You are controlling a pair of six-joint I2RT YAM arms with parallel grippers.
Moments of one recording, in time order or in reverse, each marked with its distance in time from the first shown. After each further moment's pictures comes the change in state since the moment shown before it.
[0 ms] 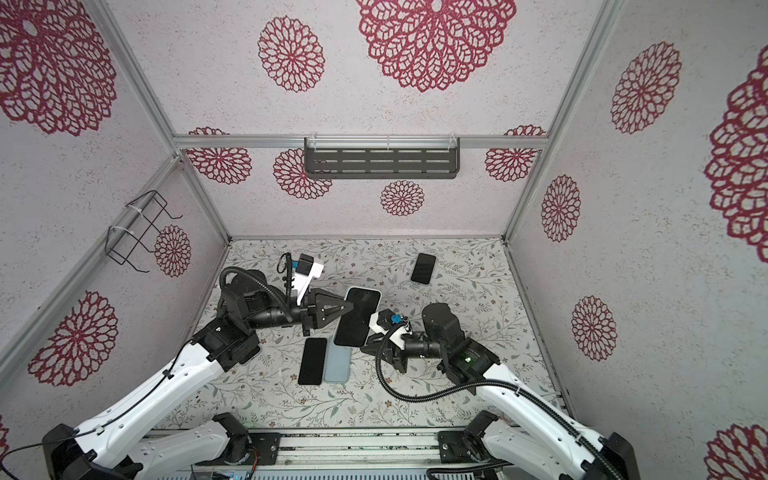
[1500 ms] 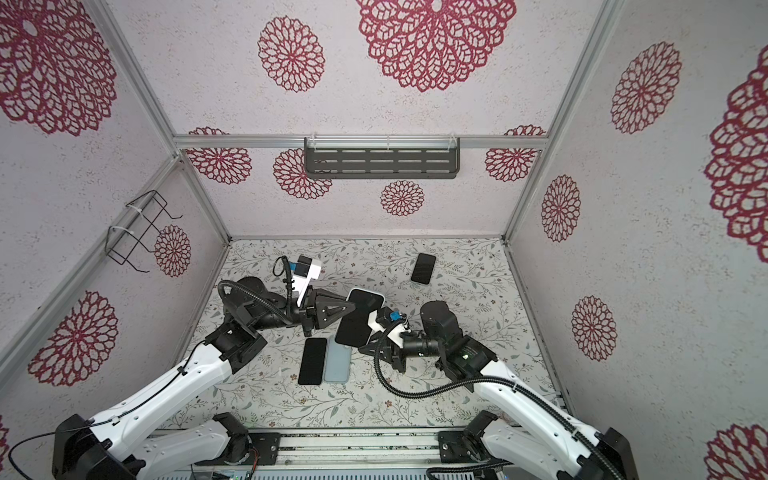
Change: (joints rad) left arm 0.003 0.032 -0.112 0.325 0.060 -0.124; right arm -0.006 0.027 0.011 0.021 -0.056 0.032
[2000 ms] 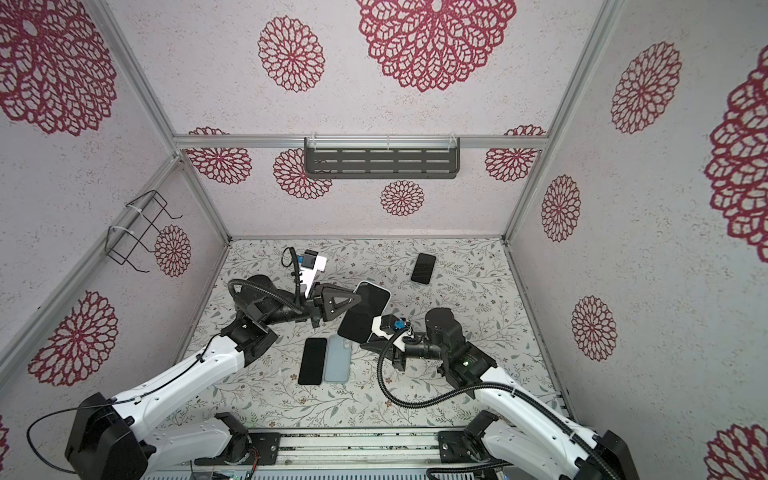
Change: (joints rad) left arm 0.000 0.111 -0.010 0.172 -0.067 -0.241; right arm -0.004 -0.037 -0.131 0.221 0.122 -0.135
